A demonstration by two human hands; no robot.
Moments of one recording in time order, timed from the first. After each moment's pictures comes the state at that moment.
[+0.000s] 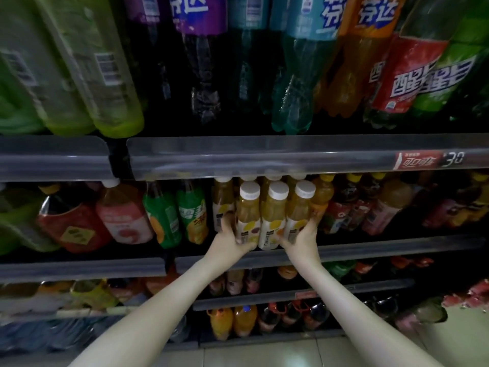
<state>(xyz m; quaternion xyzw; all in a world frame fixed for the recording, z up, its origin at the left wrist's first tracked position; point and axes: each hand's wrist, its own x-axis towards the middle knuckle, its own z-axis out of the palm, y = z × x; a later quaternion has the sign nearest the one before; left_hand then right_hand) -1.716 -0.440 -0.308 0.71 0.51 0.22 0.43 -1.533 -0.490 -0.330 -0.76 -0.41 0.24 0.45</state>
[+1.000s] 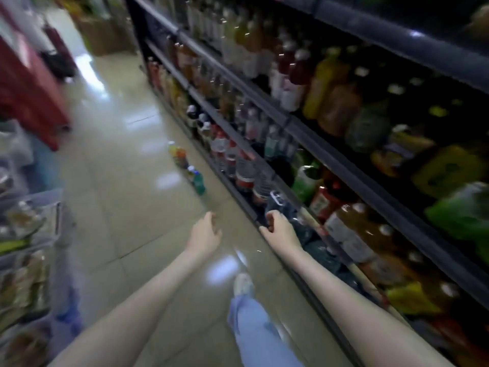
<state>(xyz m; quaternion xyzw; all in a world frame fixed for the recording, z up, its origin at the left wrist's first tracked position) -2.537 -0.664 -0.401 0.29 0.87 0.30 0.25 -2.393 -0.528 -0.394 -0.43 -0.81 0.40 0.03</state>
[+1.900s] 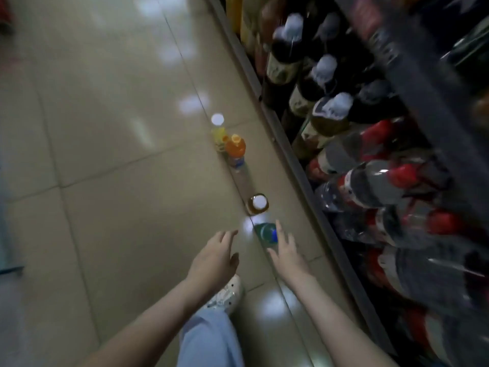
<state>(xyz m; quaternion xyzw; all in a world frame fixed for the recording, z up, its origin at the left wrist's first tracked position) -3.209 -0.454 -0.868 0.29 0.88 0.16 0.35 -3.101 -0.306 -0.922 -0.38 -0.83 0.30 -0.26</state>
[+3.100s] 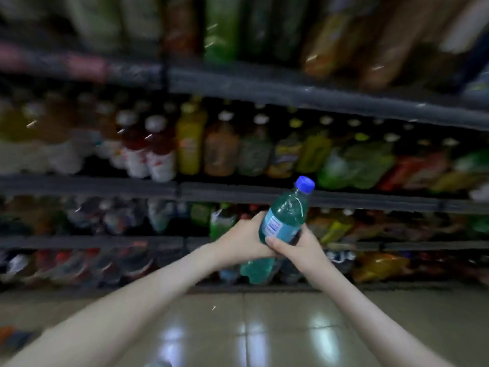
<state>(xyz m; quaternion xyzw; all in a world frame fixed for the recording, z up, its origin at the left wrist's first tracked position) -2.666 -0.429 -0.292 0.80 0.40 0.13 0.43 -2.523 -0.496 -0.291 -0.65 -0.46 0.44 0.42</state>
